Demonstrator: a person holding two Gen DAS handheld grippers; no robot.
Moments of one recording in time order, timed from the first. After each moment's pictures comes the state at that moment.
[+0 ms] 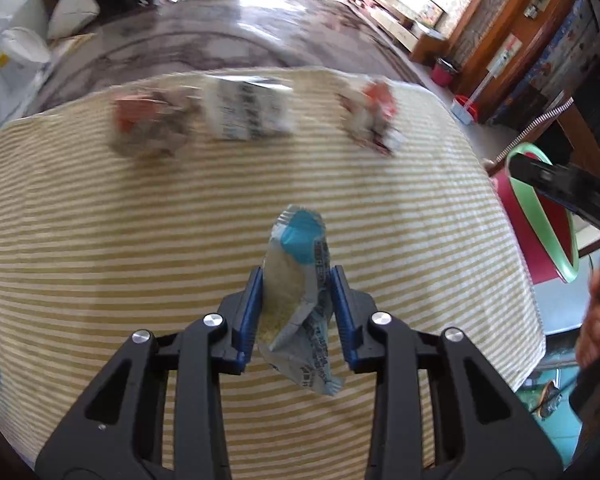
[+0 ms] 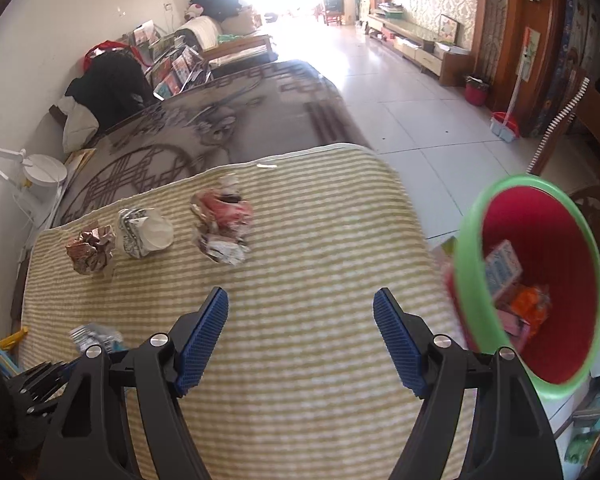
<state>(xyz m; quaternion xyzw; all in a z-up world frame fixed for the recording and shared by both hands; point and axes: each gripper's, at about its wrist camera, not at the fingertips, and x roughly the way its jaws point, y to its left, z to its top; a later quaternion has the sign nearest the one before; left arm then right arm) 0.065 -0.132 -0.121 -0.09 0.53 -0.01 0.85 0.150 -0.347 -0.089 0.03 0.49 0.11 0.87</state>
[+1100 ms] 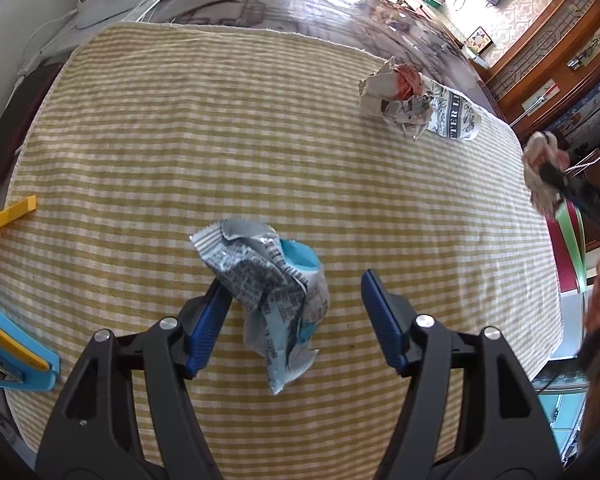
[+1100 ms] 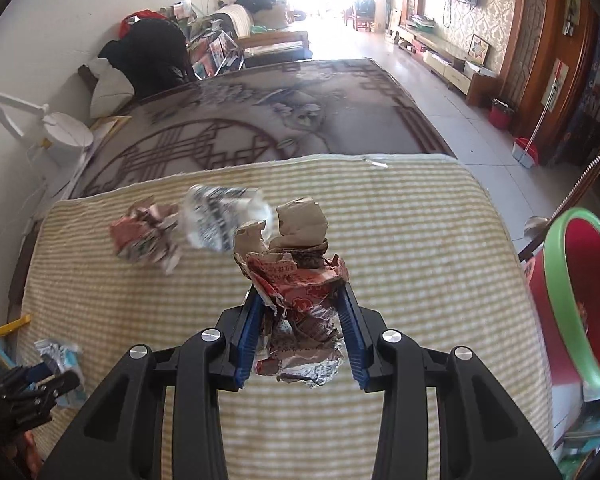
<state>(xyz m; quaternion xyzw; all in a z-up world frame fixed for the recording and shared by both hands) 0.007 0.039 -0.148 -0.17 0.54 0.03 0.82 0.128 -0.229 -0.101 -0.01 0.48 0.13 0.87</state>
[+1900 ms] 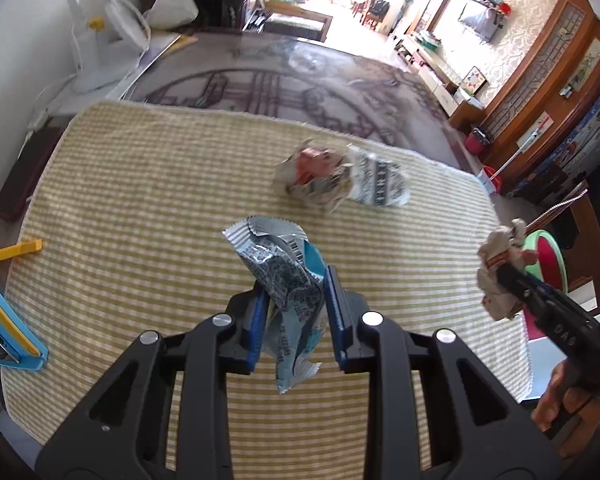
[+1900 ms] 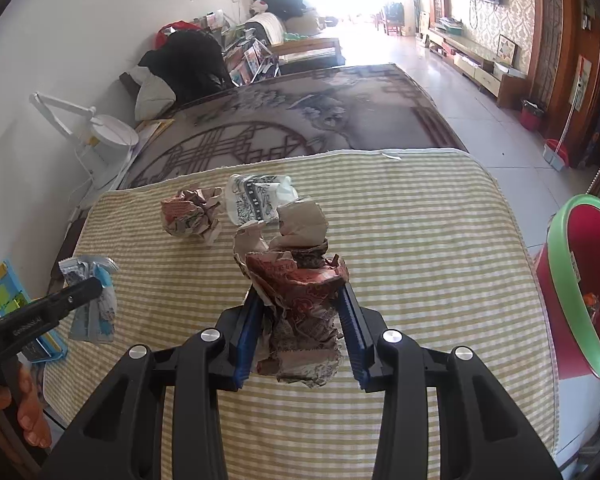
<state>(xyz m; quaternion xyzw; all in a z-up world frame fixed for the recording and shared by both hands) 0.032 -0.034 -0.070 -0.16 0.47 0.06 0.87 0.091 -0.264 -0.078 0.01 0.47 0.20 0.86</state>
